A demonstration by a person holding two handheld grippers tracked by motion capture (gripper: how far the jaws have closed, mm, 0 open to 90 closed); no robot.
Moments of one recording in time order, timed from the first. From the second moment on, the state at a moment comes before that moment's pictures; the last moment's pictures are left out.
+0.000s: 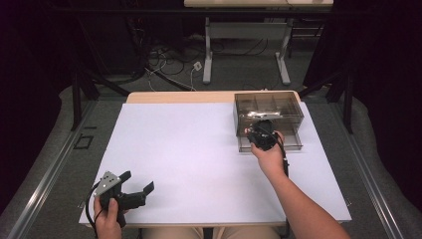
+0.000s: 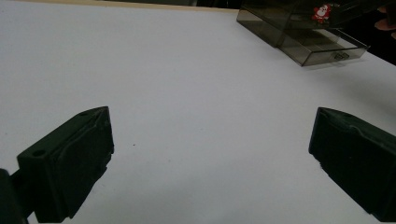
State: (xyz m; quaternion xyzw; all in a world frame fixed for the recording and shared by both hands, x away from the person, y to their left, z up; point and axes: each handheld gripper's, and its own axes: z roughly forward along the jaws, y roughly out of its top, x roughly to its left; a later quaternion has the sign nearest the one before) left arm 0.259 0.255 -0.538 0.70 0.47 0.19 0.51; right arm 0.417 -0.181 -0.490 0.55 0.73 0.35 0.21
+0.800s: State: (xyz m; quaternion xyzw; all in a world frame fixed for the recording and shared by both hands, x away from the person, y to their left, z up) left arm 0.260 0.256 -0.539 0.69 0.47 0.19 0.51; right arm 0.433 -0.177 -0.511 0.57 0.74 0.31 0.18
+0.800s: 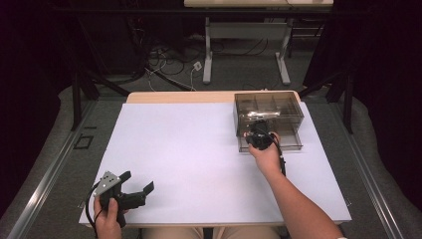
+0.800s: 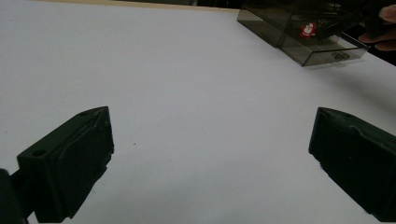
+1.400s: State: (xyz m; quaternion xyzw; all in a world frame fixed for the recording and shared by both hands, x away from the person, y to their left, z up) left arm 0.259 0.256 -0.539 0.70 0.47 0.19 0.51; right arm 0.442 -0.179 -0.520 0.59 0.74 0.29 0.16
